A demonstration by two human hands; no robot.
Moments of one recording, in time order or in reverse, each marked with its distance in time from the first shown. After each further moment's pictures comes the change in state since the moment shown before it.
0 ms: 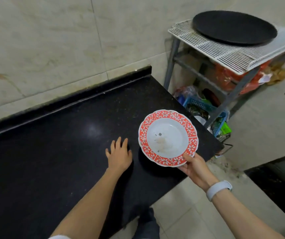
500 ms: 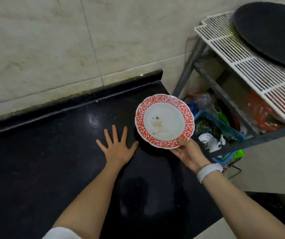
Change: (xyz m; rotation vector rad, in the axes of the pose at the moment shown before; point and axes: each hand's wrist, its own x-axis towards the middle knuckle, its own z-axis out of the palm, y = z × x) left_hand 0.171 0.037 -0.001 0.065 -0.011 -0.174; right_hand 0.192 -0.107 0.068 -0.035 -0.073 0.119
